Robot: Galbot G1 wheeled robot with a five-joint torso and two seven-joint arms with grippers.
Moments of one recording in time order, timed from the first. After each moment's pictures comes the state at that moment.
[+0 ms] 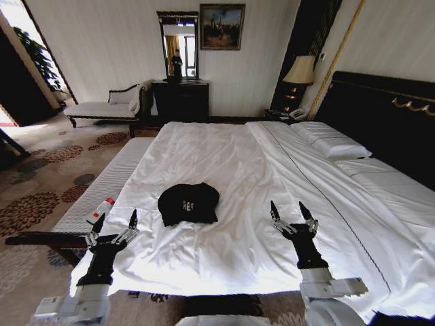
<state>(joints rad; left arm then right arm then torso) 2.00 -1.41 -0.78 -2.50 -0.44 -0.15 -0.02 -1.84 1.43 0.65 2.41 0.36 0.18 -0.07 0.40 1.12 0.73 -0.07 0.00</state>
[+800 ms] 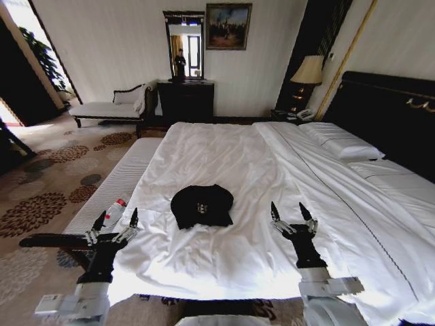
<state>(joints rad) 1.99 -1.38 -0.78 -2.50 -0.43 -0.15 -0.02 -1.83 1.42 0.65 2.39 0.36 0.20 -0.06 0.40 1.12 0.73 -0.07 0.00</state>
